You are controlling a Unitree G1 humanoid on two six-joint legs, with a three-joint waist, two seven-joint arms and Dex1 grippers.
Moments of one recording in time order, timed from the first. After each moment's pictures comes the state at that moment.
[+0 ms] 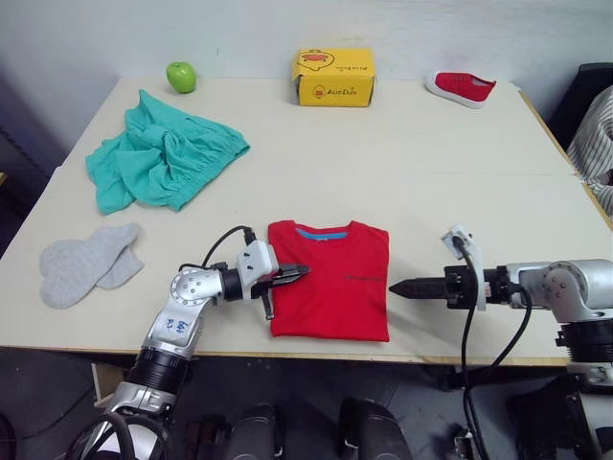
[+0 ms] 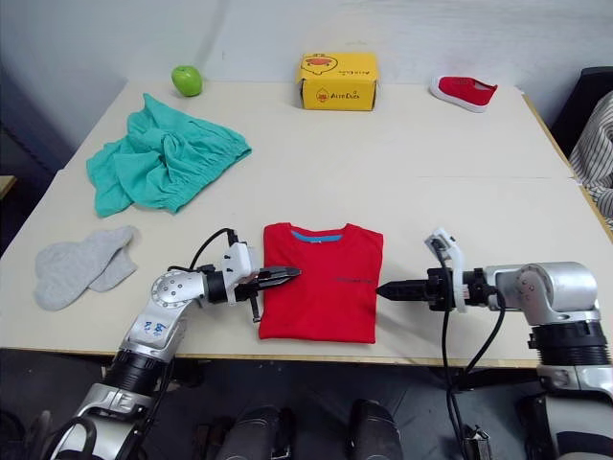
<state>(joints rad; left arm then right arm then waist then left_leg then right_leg) -0.44 0.39 -0.17 0.24 -0.14 -0.08 -0.91 -0.53 -0.71 -0.02 0.07 0.70 1.34 0.99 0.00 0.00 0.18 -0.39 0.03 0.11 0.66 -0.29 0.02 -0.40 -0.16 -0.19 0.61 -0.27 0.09</state>
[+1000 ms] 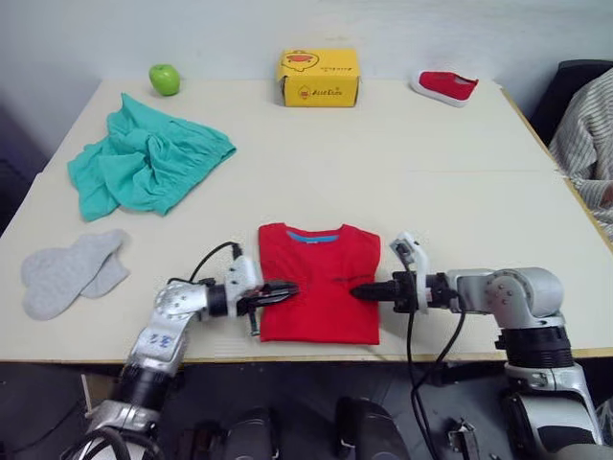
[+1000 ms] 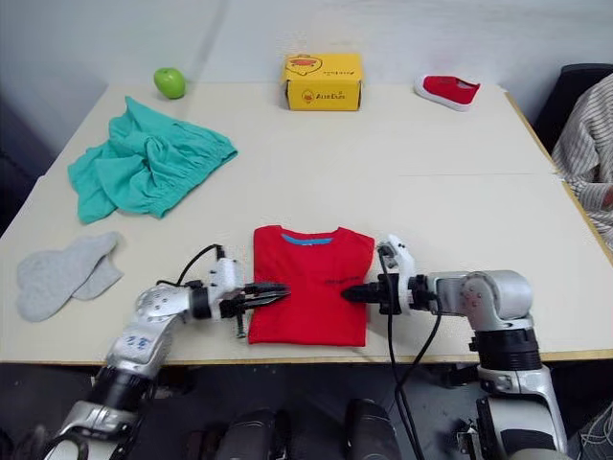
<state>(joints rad) -0.29 0.48 -0.08 0.11 -0.28 -0.01 -1.02 -0.54 -0.51 -0.09 0.01 0.71 1.43 0.74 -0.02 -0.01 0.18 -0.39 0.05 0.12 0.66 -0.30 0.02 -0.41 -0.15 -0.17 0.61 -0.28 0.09</state>
